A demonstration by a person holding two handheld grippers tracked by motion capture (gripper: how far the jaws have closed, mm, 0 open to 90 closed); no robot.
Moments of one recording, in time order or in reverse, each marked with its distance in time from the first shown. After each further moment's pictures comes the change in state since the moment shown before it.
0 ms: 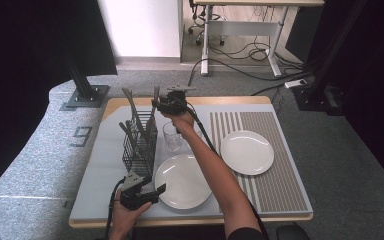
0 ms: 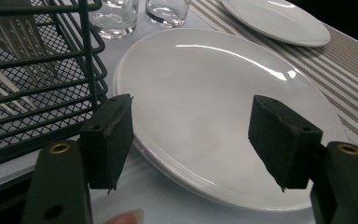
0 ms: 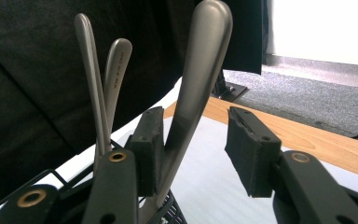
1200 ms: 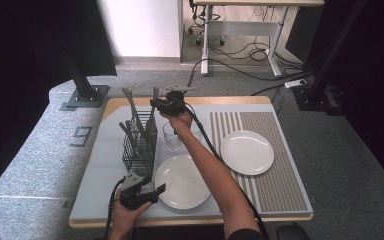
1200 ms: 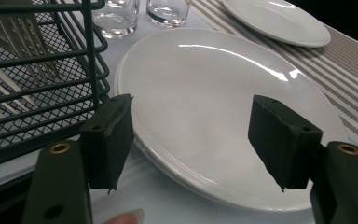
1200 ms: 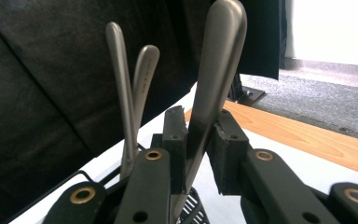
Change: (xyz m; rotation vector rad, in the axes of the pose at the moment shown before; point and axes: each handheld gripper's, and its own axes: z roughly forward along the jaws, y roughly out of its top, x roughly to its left) left arm 0.001 0.000 0.000 -0.003 0.000 -0.003; right arm 0.007 0.000 -0.001 -0.018 0.072 0.014
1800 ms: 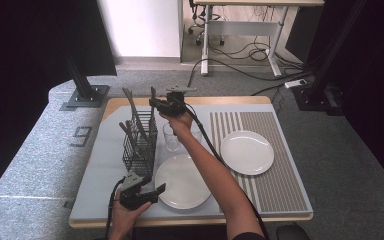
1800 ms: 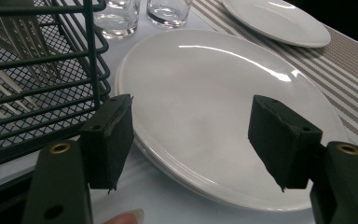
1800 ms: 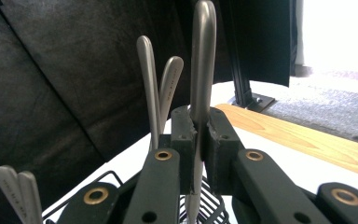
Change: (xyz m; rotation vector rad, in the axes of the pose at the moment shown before) left arm 0.000 0.000 0.000 0.000 0.002 -0.001; right arm 0.011 0.003 -0.011 -0.028 0.040 0.000
